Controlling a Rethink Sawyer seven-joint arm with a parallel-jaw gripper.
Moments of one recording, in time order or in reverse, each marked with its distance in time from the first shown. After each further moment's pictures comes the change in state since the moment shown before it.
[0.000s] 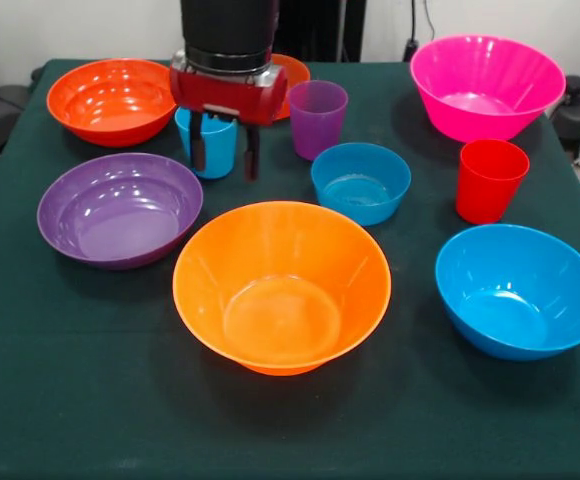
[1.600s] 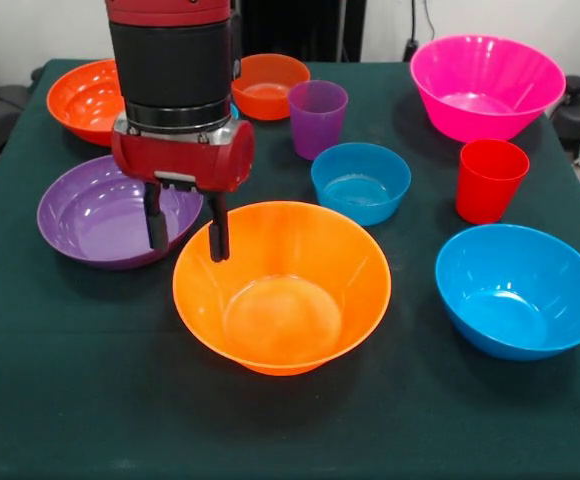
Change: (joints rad) arm -0.096 0.102 0.190 -0.287 -0.041 0.105 0.000
